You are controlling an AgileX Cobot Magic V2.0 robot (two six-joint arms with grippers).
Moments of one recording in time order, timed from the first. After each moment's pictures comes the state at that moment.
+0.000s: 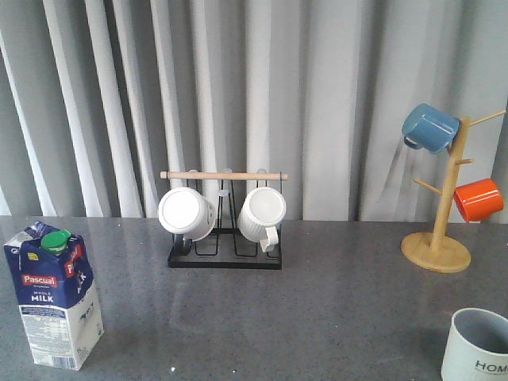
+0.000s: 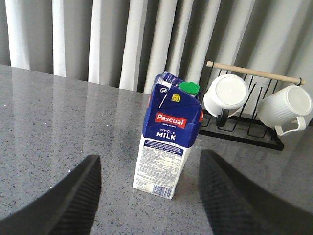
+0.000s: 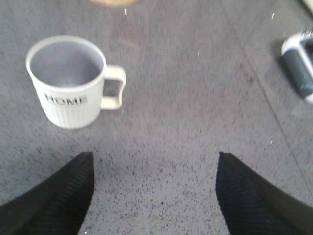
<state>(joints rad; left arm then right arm) 0.05 0.34 -0.51 0.07 0.40 -0.28 0.05 0.77 -0.81 -0.45 0.89 0.33</state>
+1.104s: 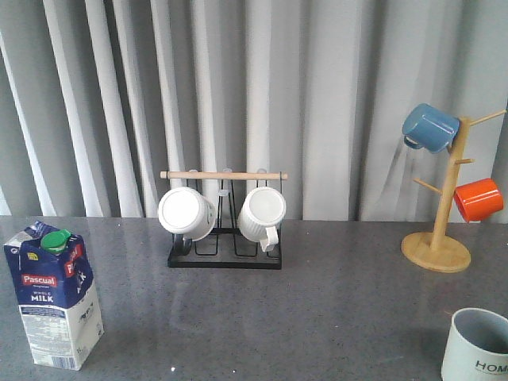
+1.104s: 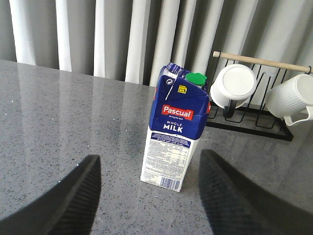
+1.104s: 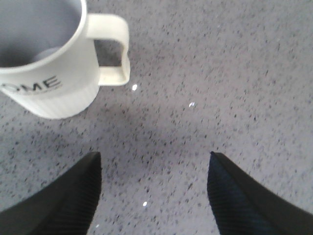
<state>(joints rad) 0.05 0.35 -0.51 0.09 0.43 -0.27 -0.35 1.13 -0.74 0.13 0.58 -0.27</state>
